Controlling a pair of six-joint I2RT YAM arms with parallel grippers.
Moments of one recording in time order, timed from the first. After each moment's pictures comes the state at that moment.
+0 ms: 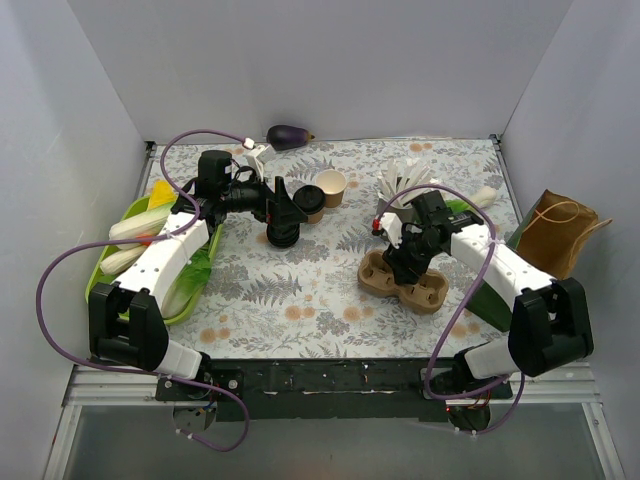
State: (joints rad) left arm -0.27 1.44 1.17 -0.26 0.89 -0.22; right arm 0.38 1.40 0.99 -0.81 -0.42 -0.66
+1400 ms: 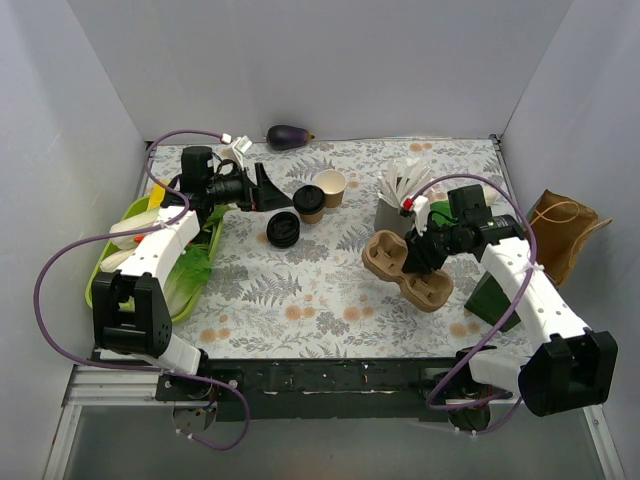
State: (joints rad) left arm -0.14 1.51 1.18 -0.19 0.94 -0.34; right arm 0.24 1.18 1.01 -0.90 -0.63 -0.56
